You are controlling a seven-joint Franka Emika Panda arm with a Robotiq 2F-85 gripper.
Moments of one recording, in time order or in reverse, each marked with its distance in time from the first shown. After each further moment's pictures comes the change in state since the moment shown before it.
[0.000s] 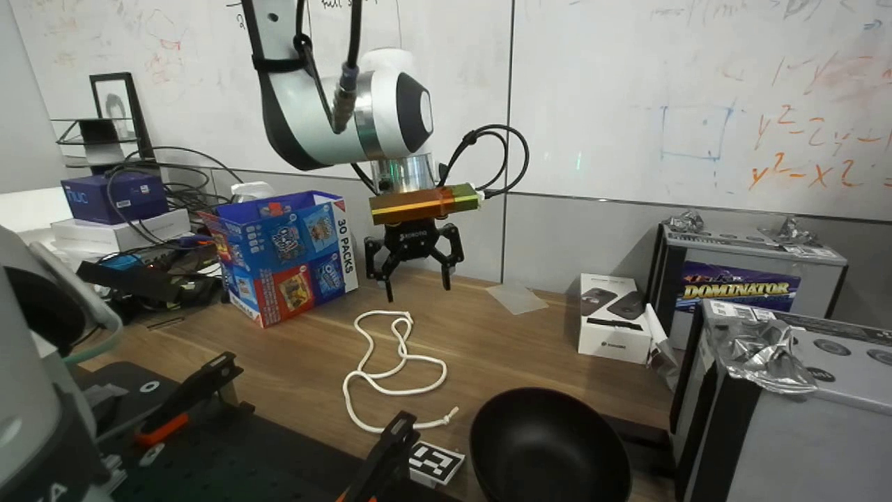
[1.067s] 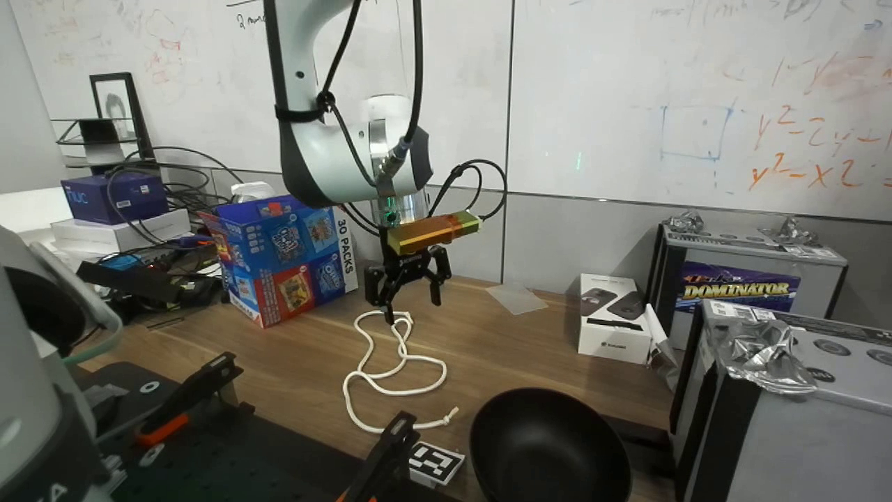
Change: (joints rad) arm -0.008 0.198 0.032 0.135 -0.132 0.053 -0.186
